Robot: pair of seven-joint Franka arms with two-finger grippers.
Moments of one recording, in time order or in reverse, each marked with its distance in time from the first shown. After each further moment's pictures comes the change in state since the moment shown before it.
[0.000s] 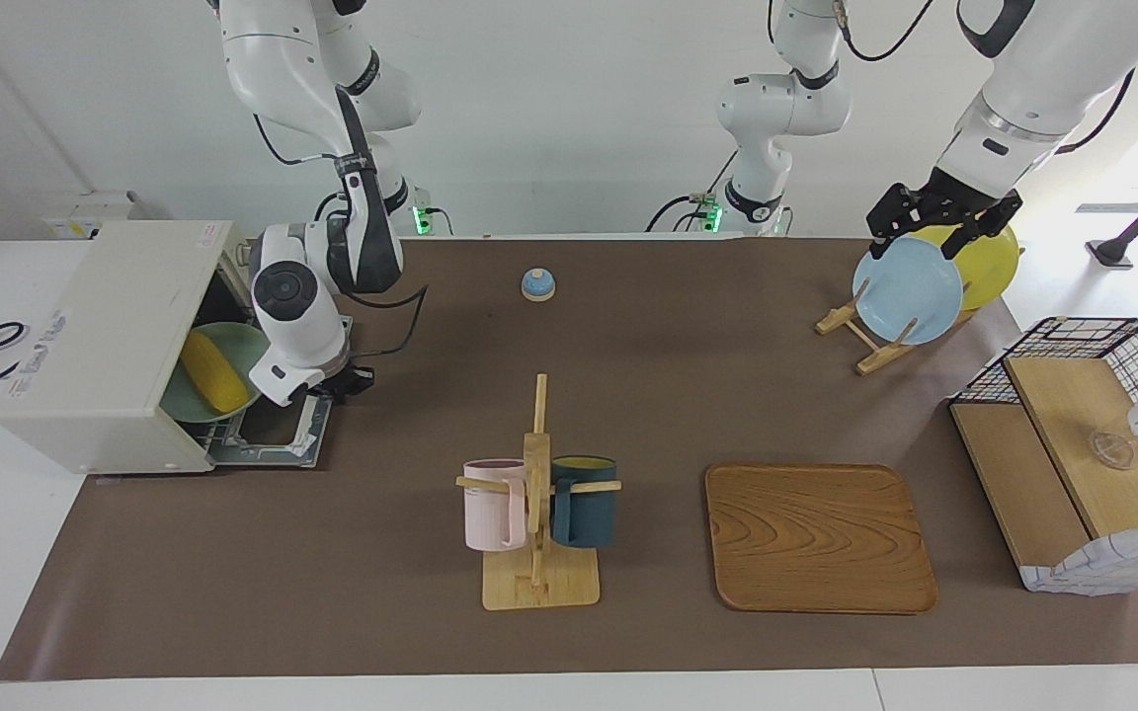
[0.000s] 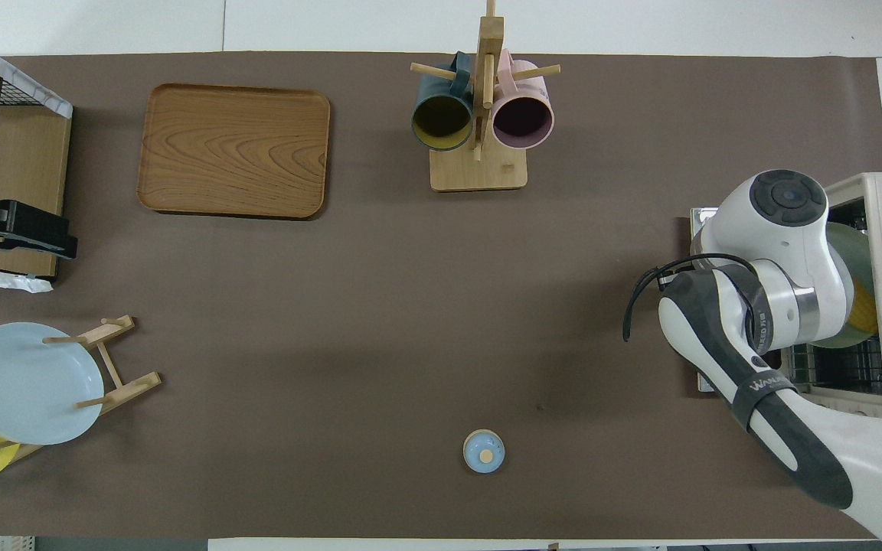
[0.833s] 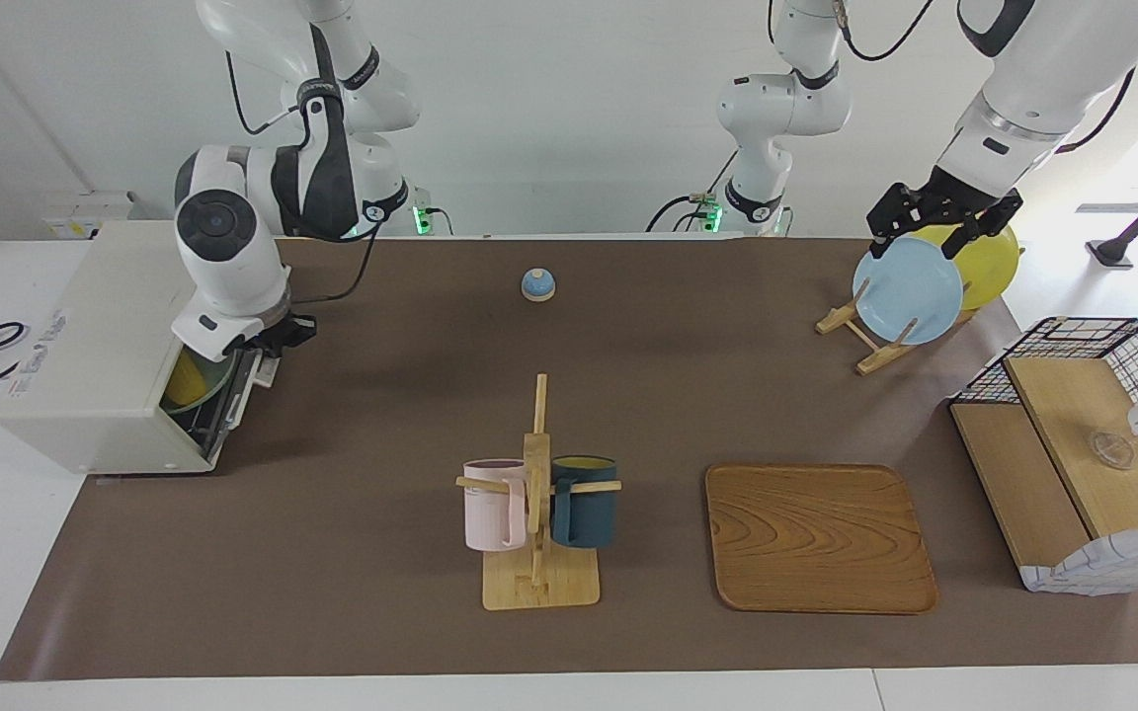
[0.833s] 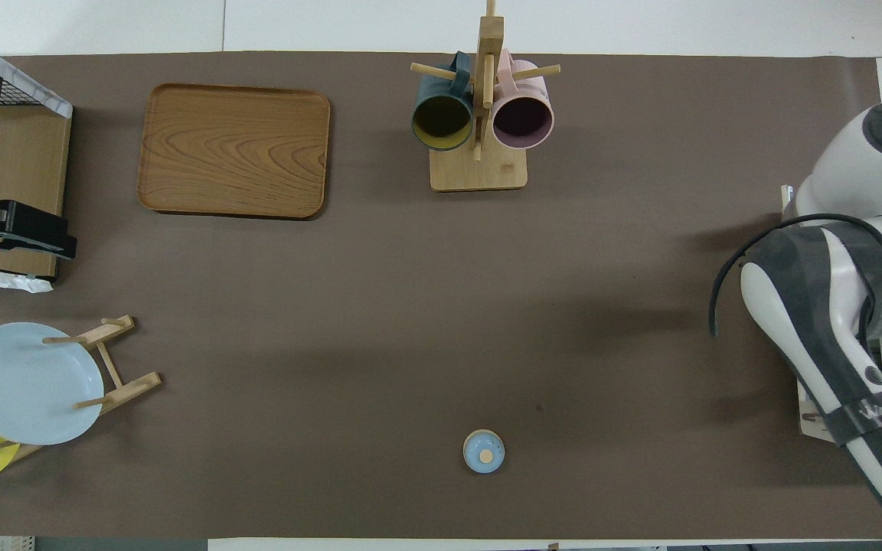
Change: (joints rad) left arm 0.000 -0.001 0.000 0.000 0.000 0.000 0.000; right arm -0.090 -0.133 0.006 0.190 -0.075 -0.358 -0.206
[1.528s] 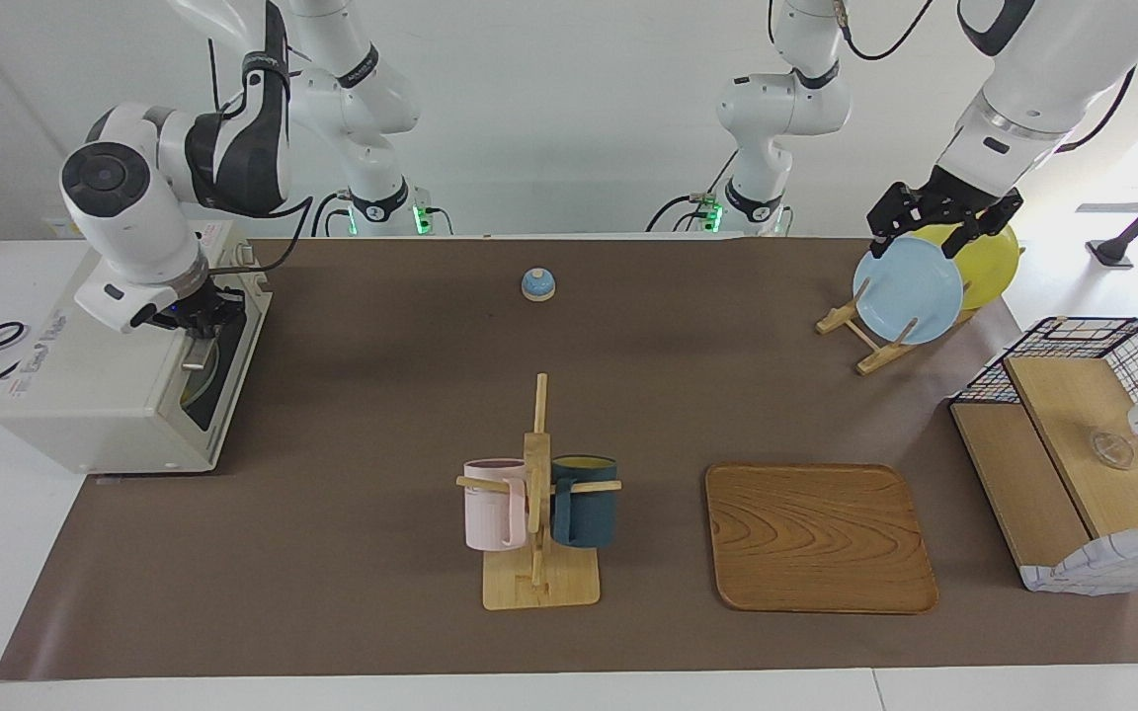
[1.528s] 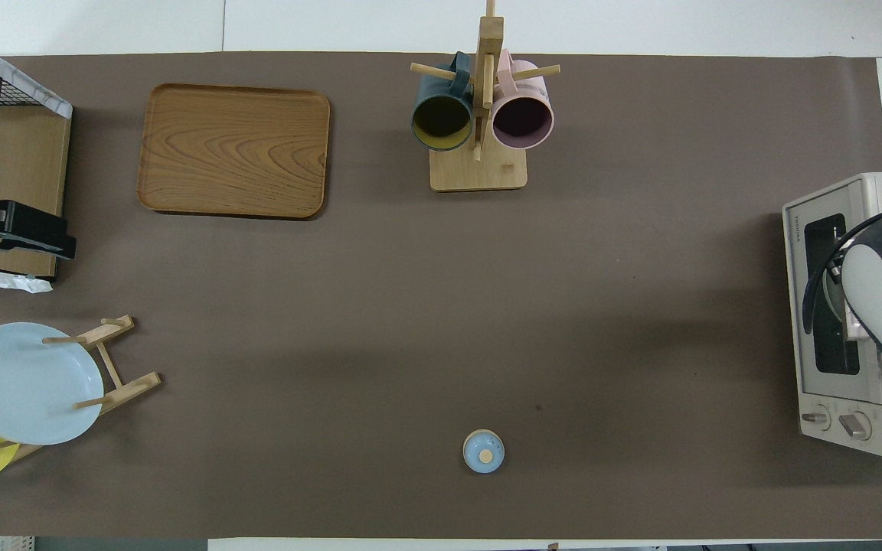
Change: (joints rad) left arm 0.000 -0.001 0.000 0.000 0.000 0.000 0.000; right arm -0.101 -0.027 -0.006 0.074 -0.007 -0.084 -0.130
